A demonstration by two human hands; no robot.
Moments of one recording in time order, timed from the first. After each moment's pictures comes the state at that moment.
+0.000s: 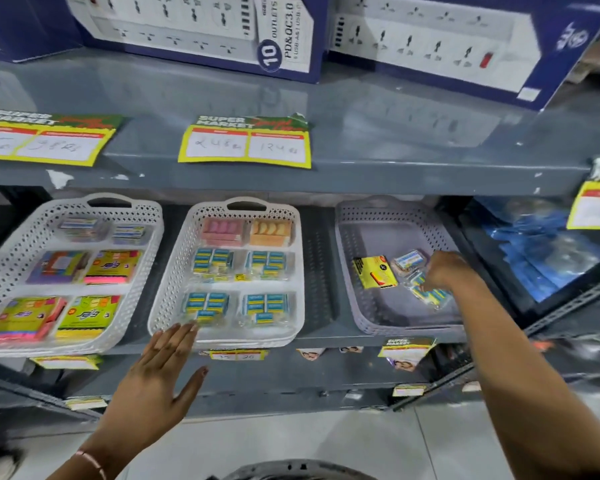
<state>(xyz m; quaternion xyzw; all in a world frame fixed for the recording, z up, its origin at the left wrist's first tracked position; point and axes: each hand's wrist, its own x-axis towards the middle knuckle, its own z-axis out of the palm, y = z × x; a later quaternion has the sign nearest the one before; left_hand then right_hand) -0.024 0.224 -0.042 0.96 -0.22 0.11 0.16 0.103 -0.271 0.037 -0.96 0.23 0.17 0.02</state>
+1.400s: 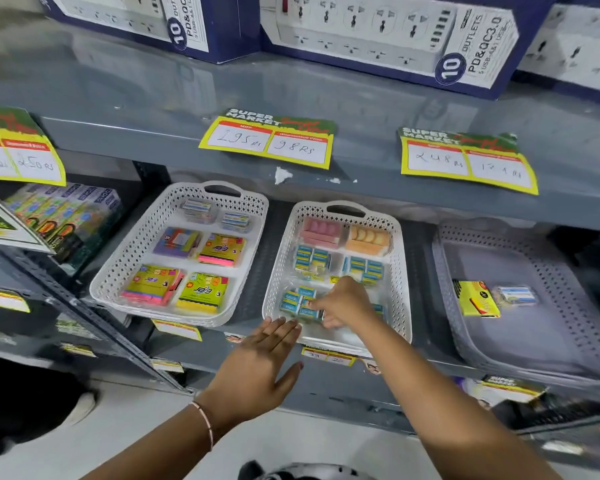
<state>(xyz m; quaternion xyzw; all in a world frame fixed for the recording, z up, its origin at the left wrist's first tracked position) -0.016 0.253 -0.040 0.94 -0.26 0.10 0.17 0.106 0.076 0.002 -0.86 0.17 0.23 0.43</state>
